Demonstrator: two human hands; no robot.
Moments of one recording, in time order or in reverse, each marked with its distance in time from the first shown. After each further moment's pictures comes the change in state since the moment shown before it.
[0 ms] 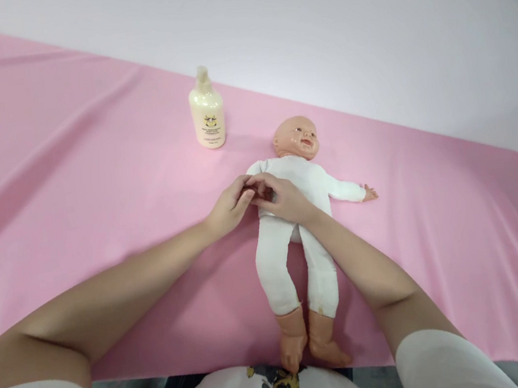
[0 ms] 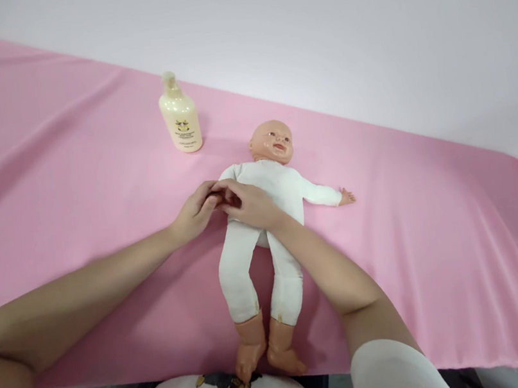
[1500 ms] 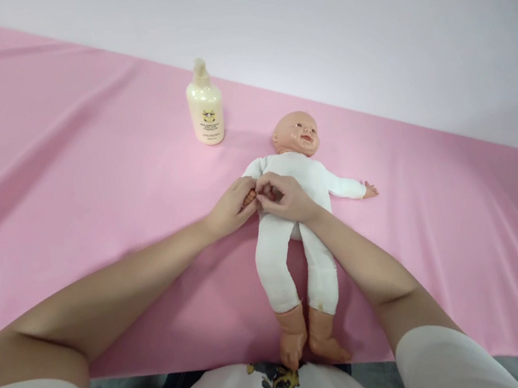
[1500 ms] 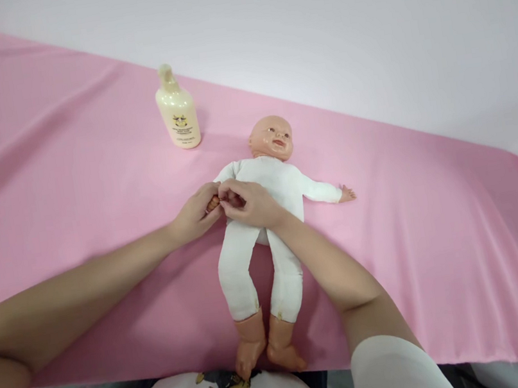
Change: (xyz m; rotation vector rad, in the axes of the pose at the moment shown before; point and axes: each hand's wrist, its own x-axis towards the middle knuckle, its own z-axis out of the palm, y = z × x) left_hand 0.001 0.007 0.001 0.275 -0.100 0.169; right_hand -0.005 -0.005 -0.001 -0.007 0.065 -0.096
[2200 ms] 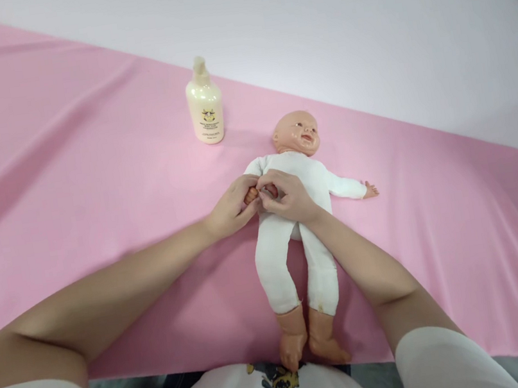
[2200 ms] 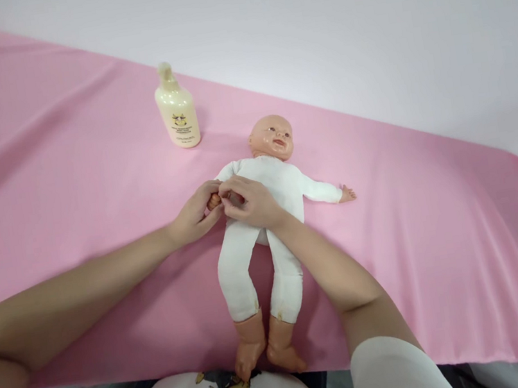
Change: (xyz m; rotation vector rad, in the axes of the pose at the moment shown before) left_hand -0.002 0.004 -0.001 -0.047 0.027 0.057; right_hand 0.002 -0.001 0.000 -0.111 0.100 -0.090
